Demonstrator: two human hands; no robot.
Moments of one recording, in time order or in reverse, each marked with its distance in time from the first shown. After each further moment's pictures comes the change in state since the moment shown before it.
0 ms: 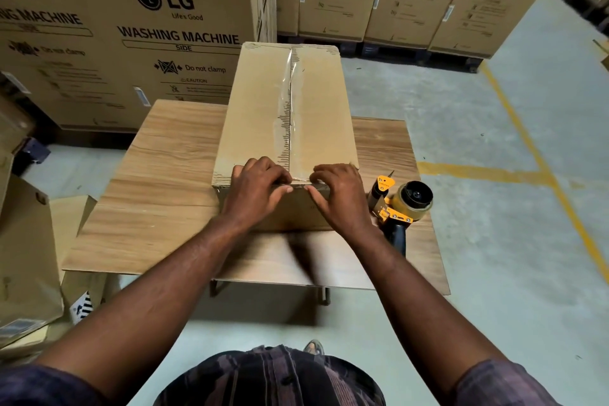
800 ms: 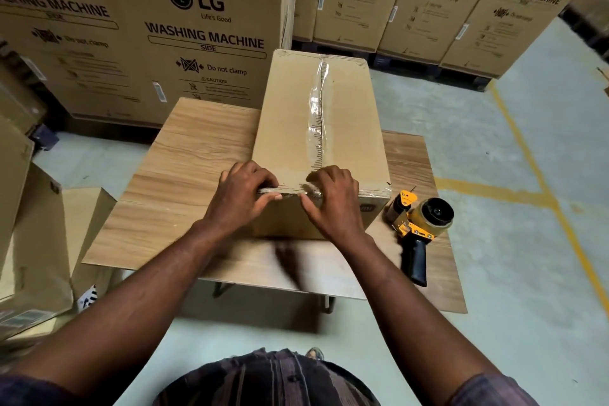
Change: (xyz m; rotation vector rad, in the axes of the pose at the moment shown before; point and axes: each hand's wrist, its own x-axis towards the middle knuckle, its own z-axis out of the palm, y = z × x) left_hand -0.019 -0.082 -0.040 -0.052 0.028 -0.021; right_hand 0.022 -0.078 0.034 -0.083 -0.066 0.061
